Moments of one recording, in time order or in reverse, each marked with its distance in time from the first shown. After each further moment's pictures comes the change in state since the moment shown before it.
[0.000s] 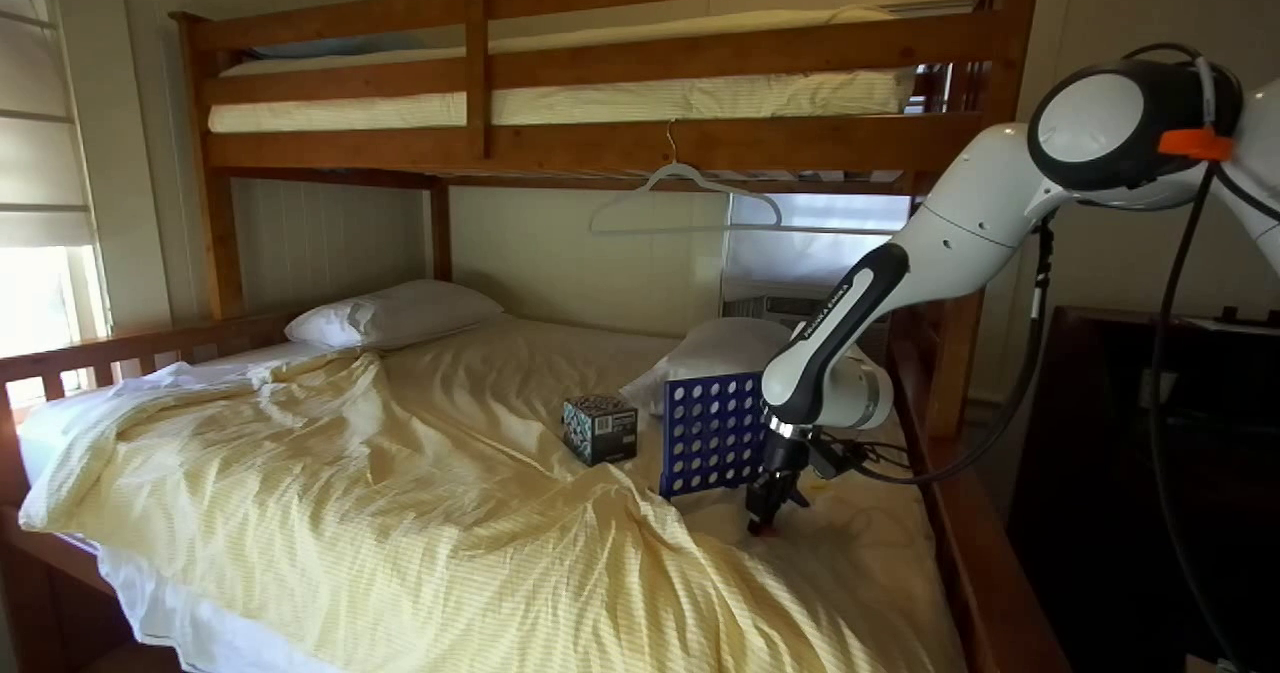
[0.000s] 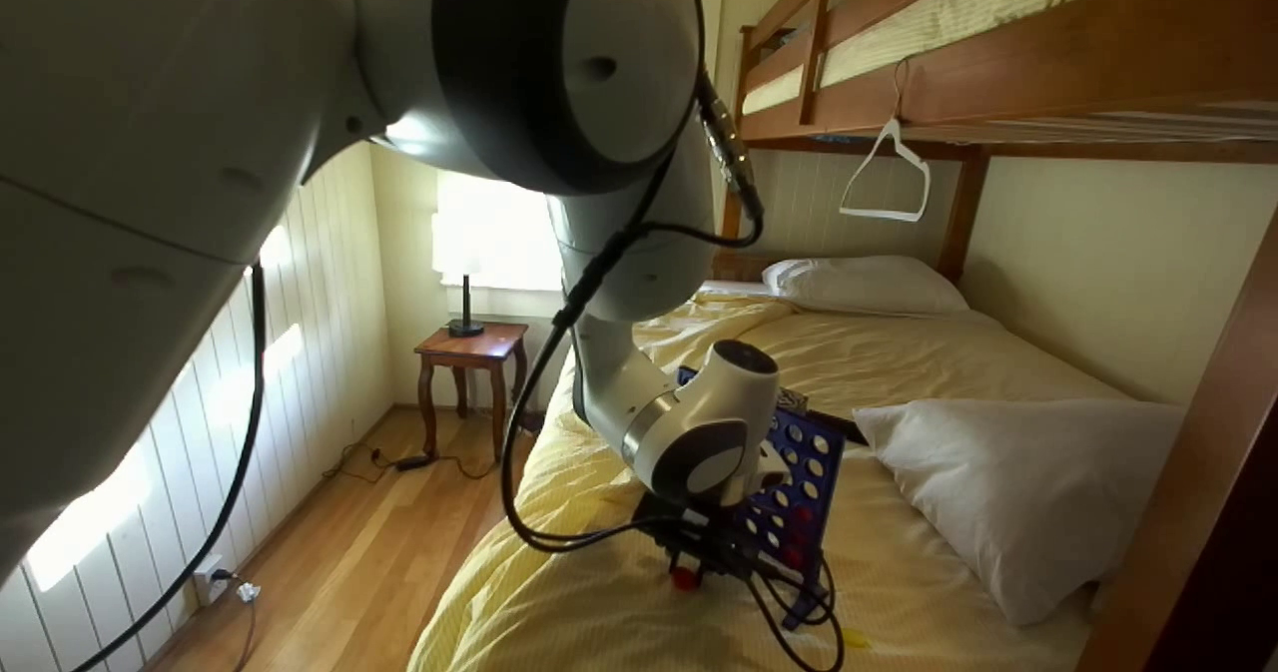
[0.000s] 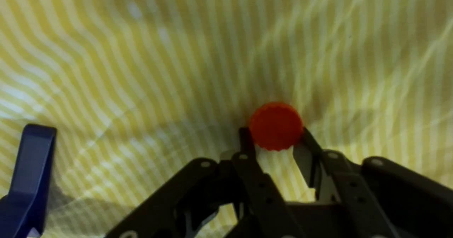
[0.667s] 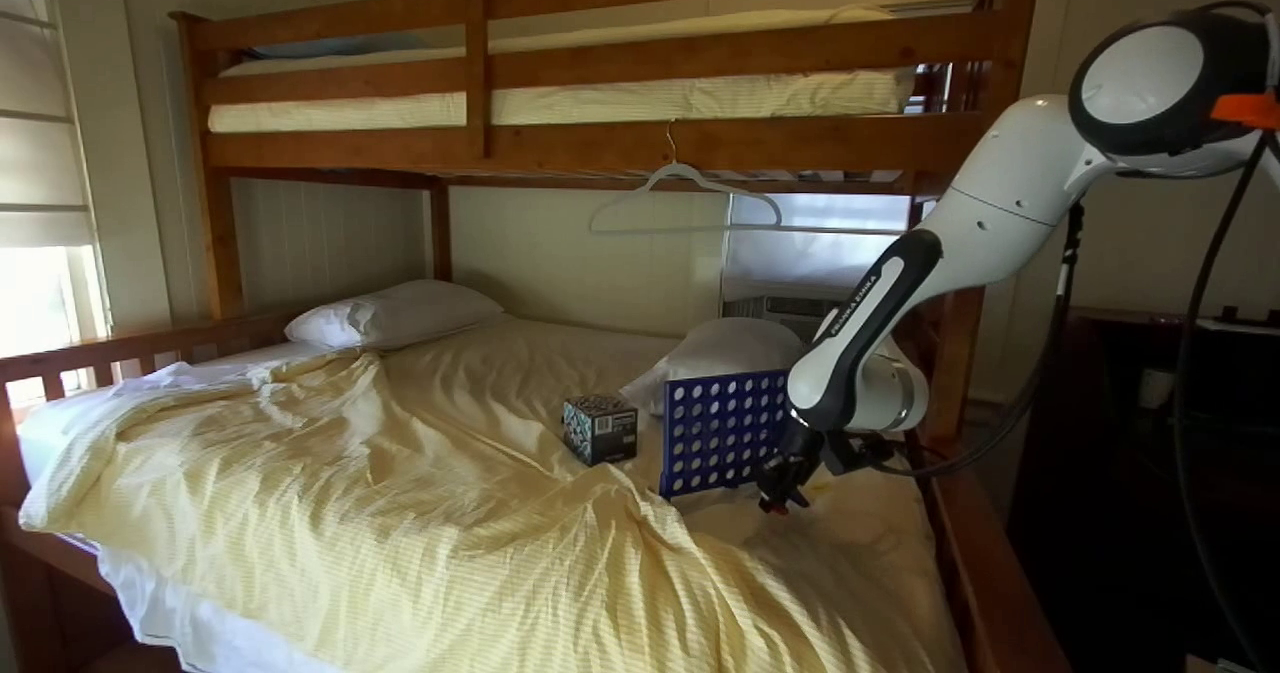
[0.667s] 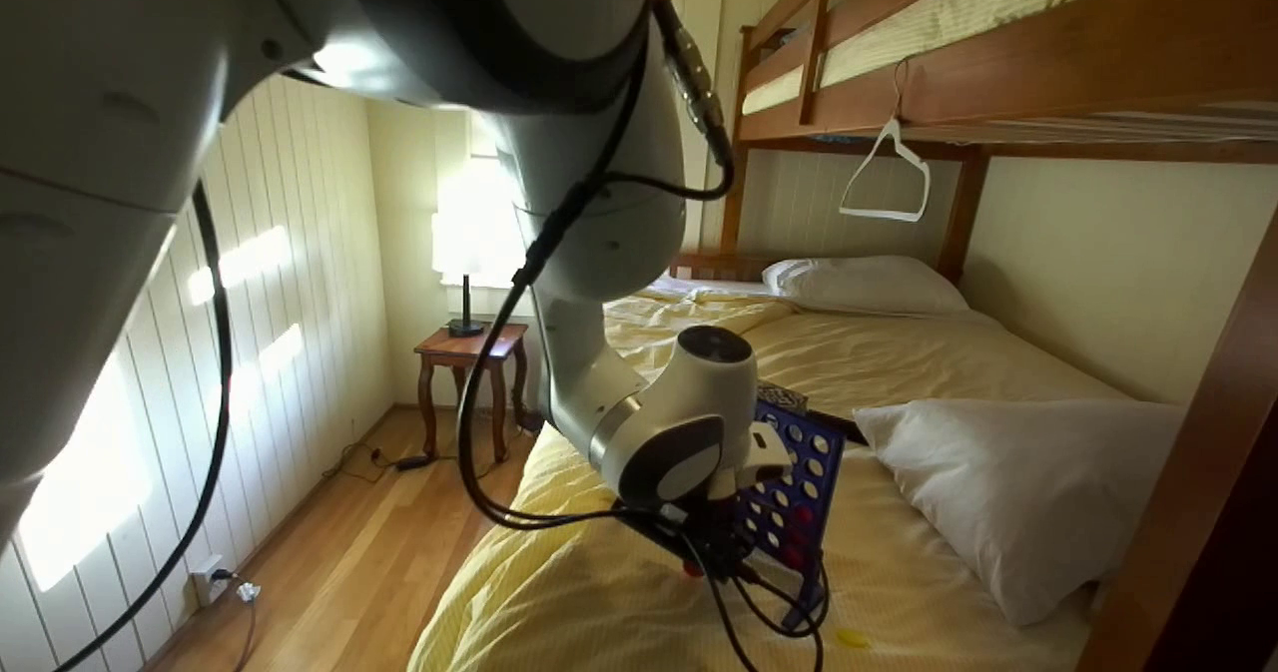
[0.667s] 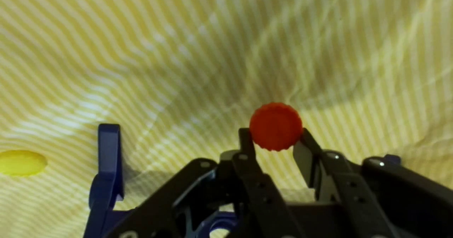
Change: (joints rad) arm 0.001 -0.123 -0.004 -0.180 0.006 0.237 0.178
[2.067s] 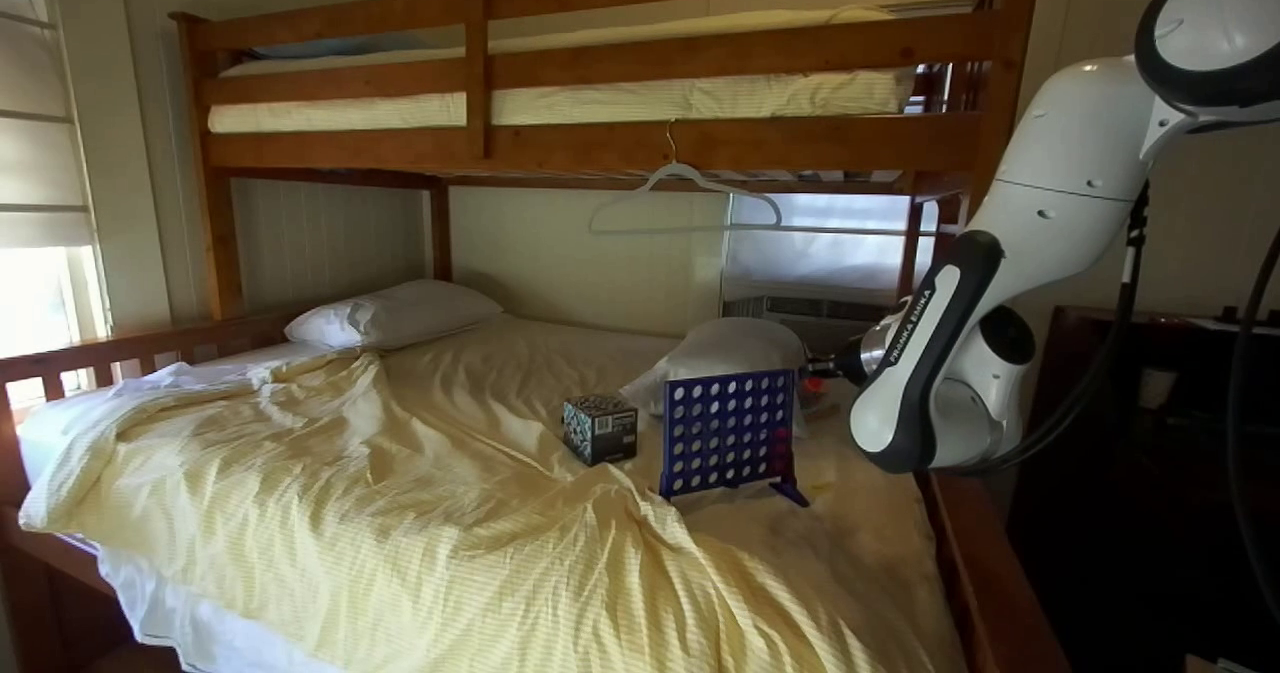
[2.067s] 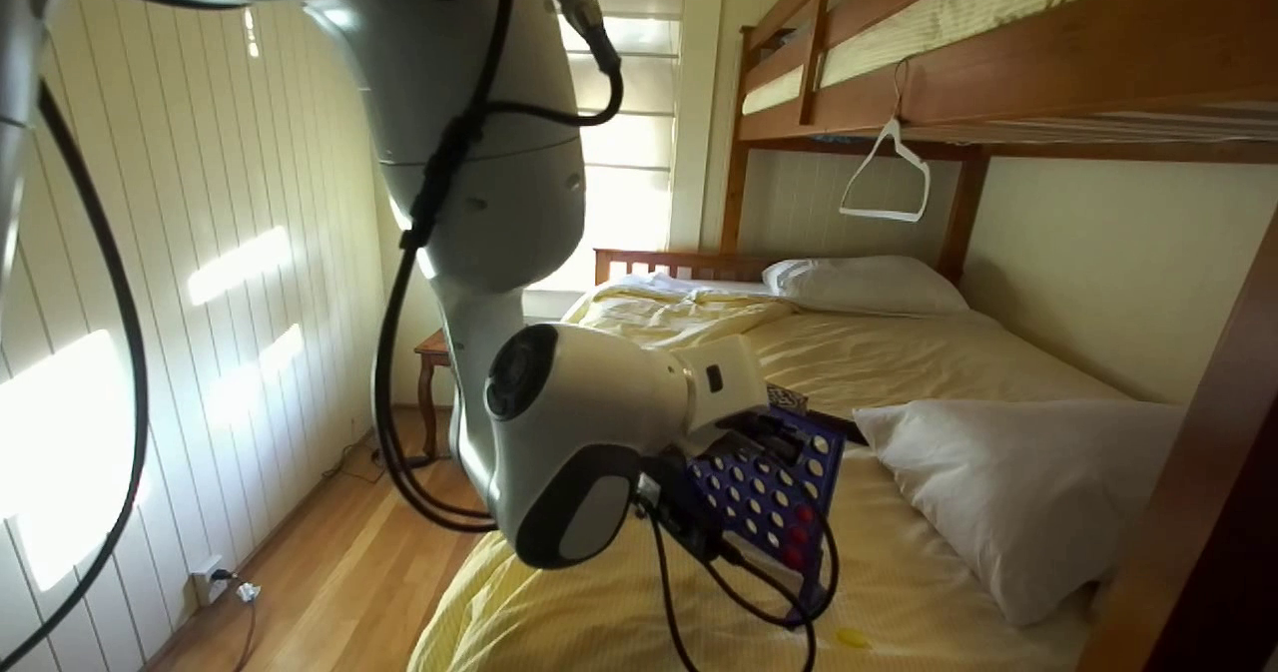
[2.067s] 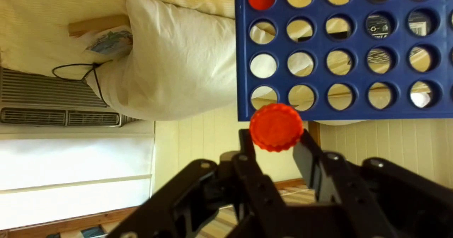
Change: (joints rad) arm 0.288 -0.173 -0.275 -0.339 0.100 1.055 0.261
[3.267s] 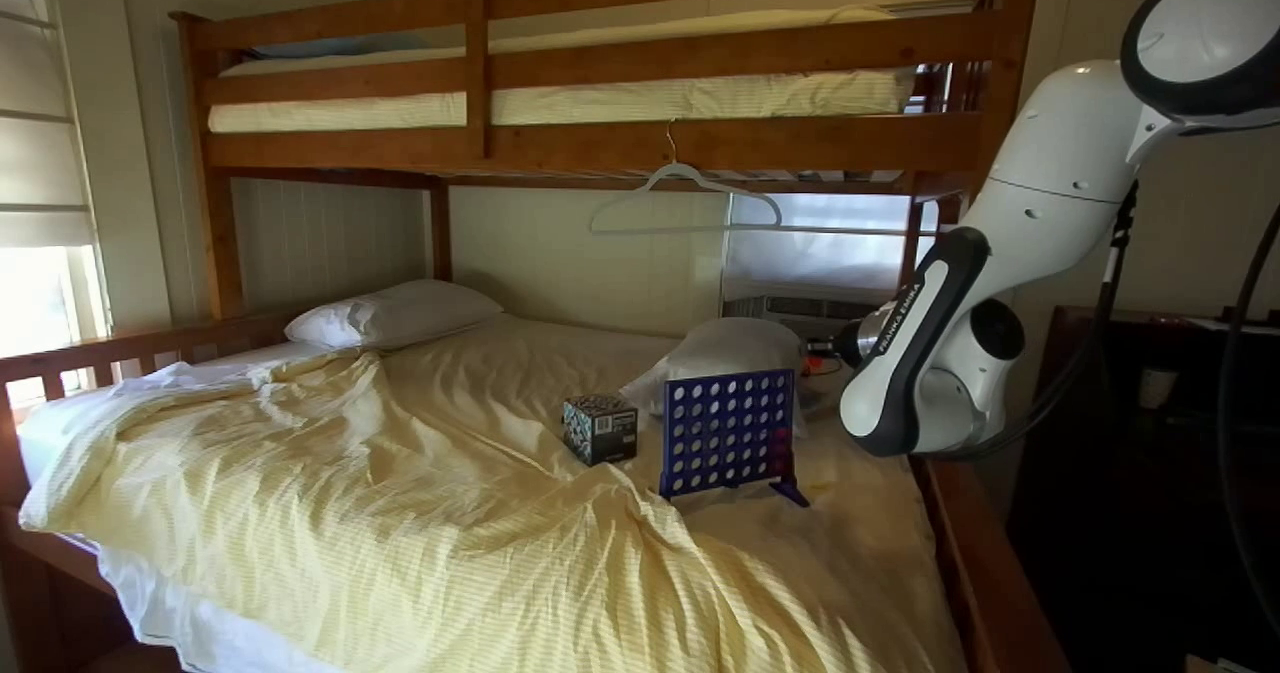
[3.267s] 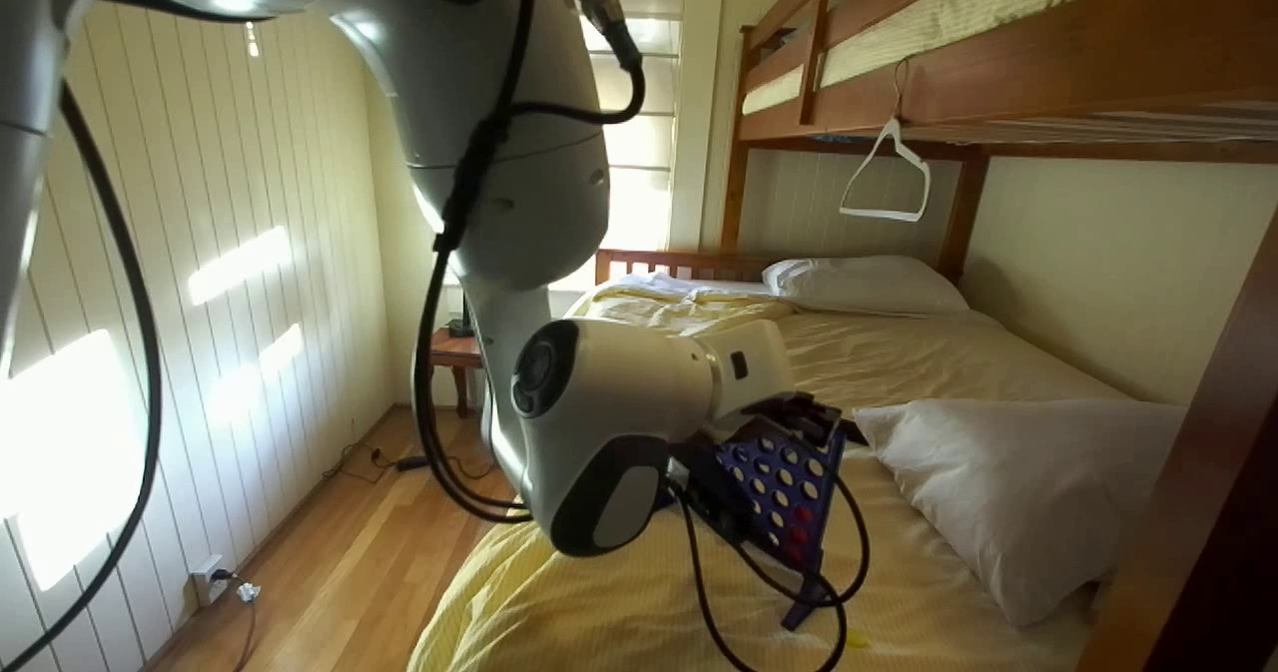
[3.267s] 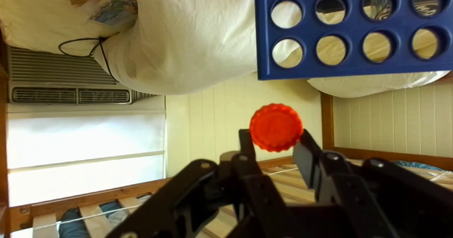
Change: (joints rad) arm -0.011 0.023 -0.026 0.069 -0.005 0.038 0.025
